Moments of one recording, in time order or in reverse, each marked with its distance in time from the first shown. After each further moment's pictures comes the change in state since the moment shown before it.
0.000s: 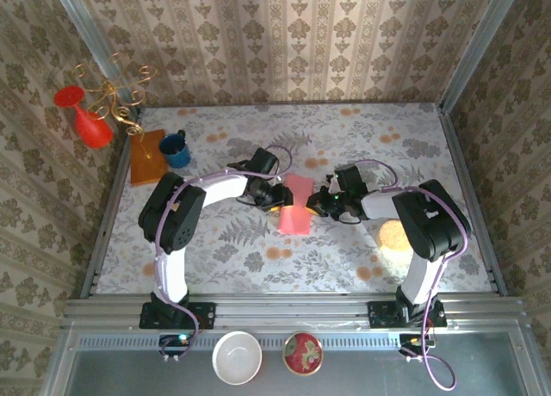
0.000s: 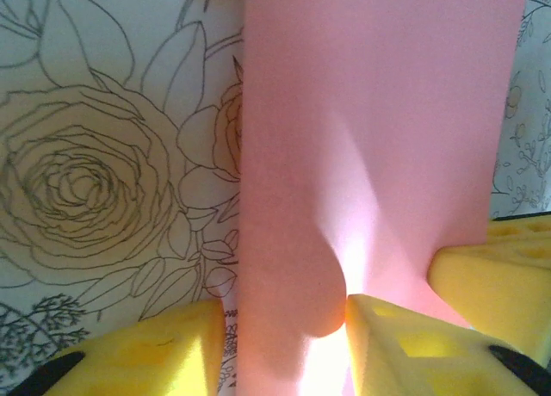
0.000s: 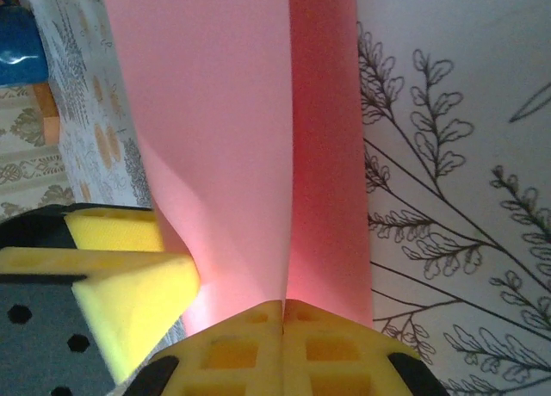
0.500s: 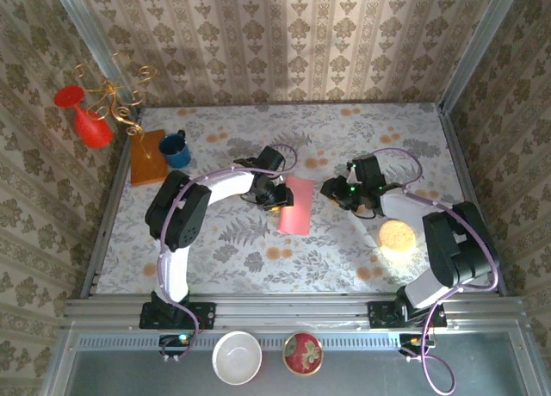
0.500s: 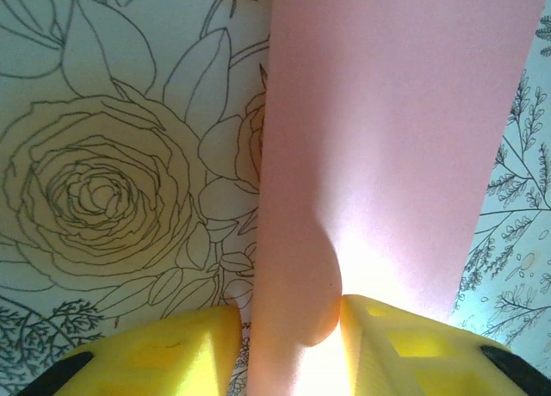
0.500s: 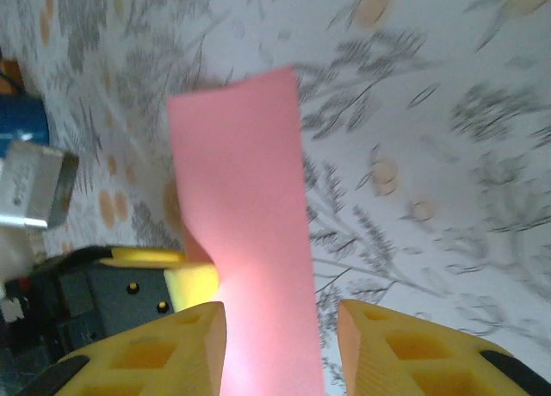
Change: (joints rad) left arm -0.027 0.054 0.085 -0.116 -0.087 0.004; right arm -0.098 -0.247 0.015 -0.262 0.180 -0.108
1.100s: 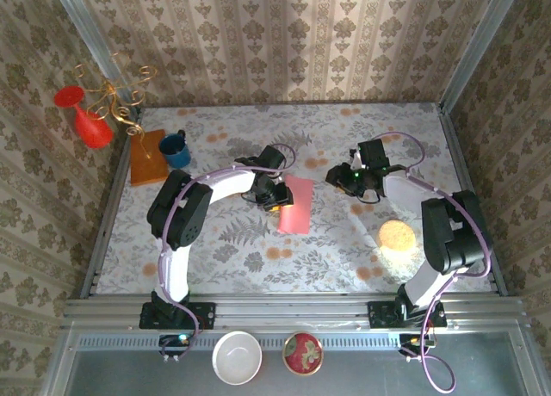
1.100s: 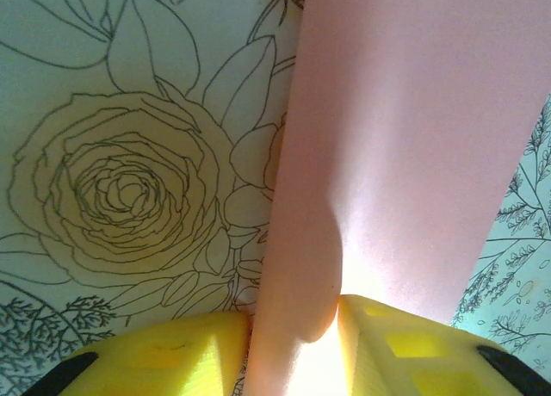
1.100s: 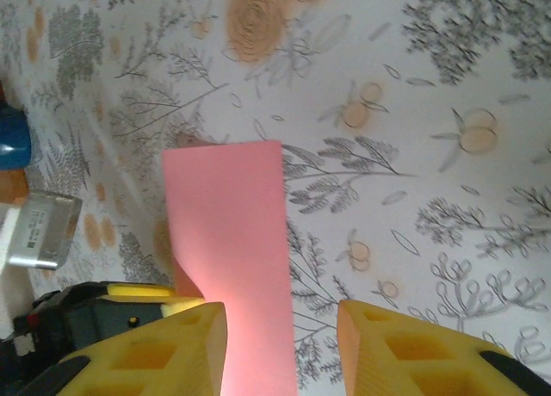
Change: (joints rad) left arm 0.000 0.031 0.023 -0.026 -0.013 -0.092; right arm -0.069 0.108 0.193 -0.158 -0.044 -0.158
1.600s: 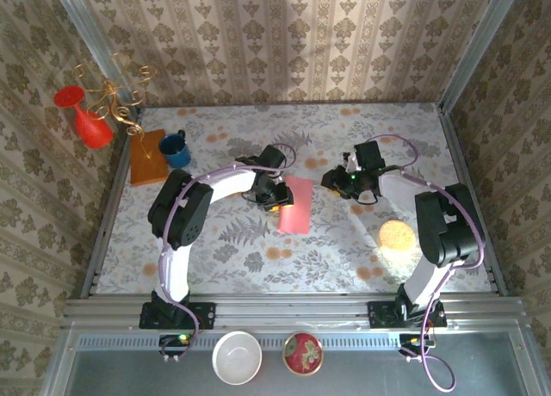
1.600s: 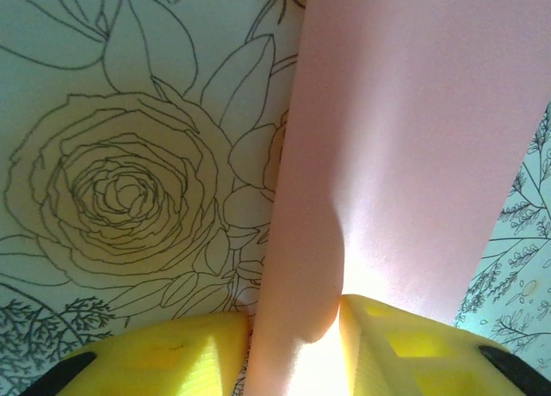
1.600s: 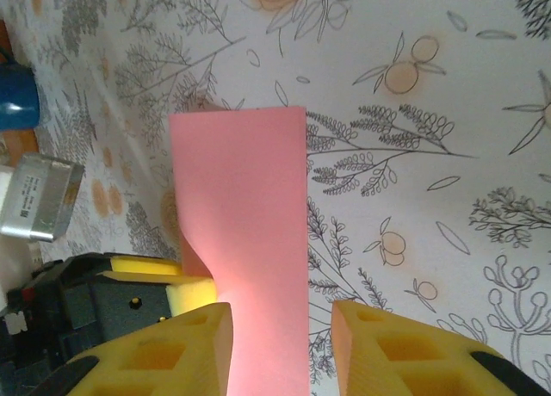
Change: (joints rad) left arm 0.000 0.008 0.008 -0.016 0.000 0.010; right arm 0.022 0.065 0.000 0.027 -0.089 -0.019
